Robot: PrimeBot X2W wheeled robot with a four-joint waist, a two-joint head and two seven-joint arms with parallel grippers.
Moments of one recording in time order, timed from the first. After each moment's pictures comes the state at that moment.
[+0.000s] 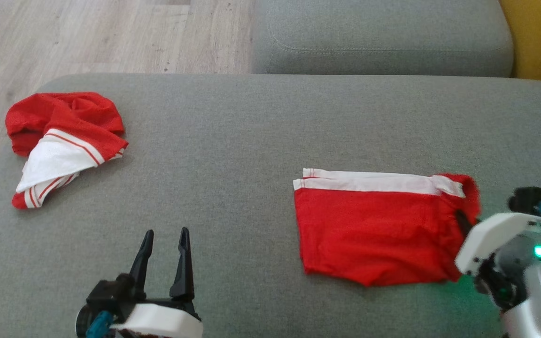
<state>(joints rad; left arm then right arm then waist) -0.01 0.22 -0.48 0.16 -0.57 0.16 -0.23 -0.22 -0.14 -0.11 0.48 0.31 0.12 0.44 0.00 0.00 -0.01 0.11</state>
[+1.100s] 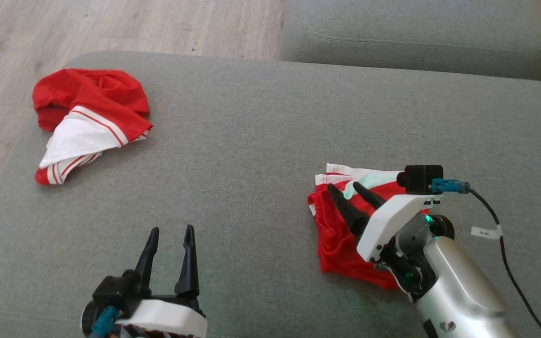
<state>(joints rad) -0.03 0.21 -0.49 0.19 -0.57 0.16 -0.23 -0.34 -0.06 0.36 0.50 0.62 0.12 0.29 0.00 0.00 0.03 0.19</state>
